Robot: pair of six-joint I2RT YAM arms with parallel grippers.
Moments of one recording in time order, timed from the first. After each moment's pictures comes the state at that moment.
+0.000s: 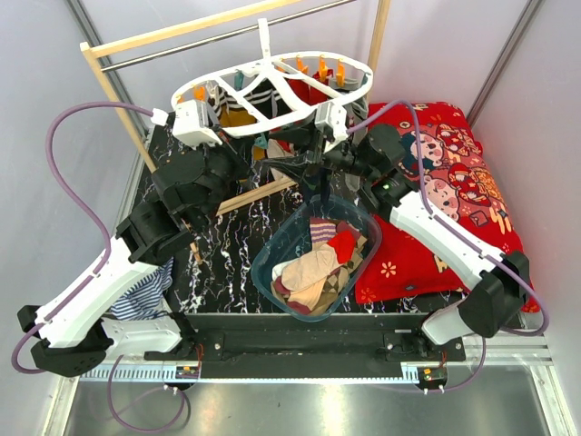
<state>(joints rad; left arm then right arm) -0.91 1.11 1.51 -0.38 -0.65 -0.47 0.65 1.47 1.37 0.47 -0.75 -0.01</state>
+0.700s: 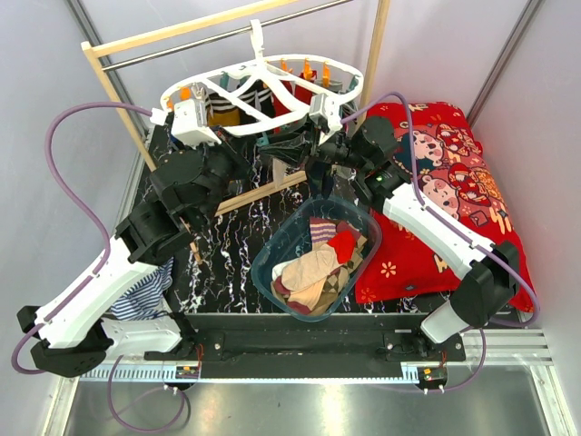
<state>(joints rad) -0.91 1.11 1.51 -0.37 -0.62 -0.50 0.65 1.55 1.45 0.49 -0.79 0.03</state>
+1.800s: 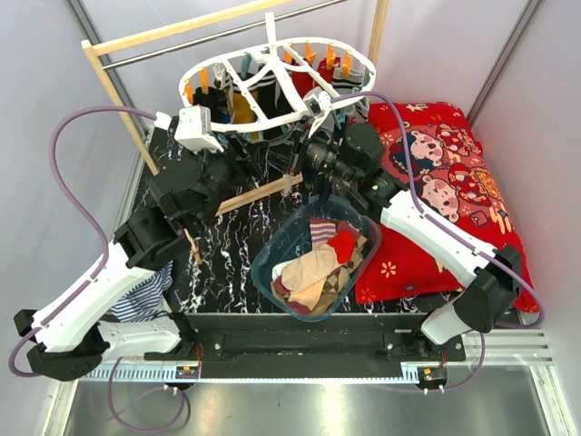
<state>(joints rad) -0.91 1.07 1.46 -0.36 -0.58 -0.43 0.73 1.52 1.44 0.30 -0.46 0.41</state>
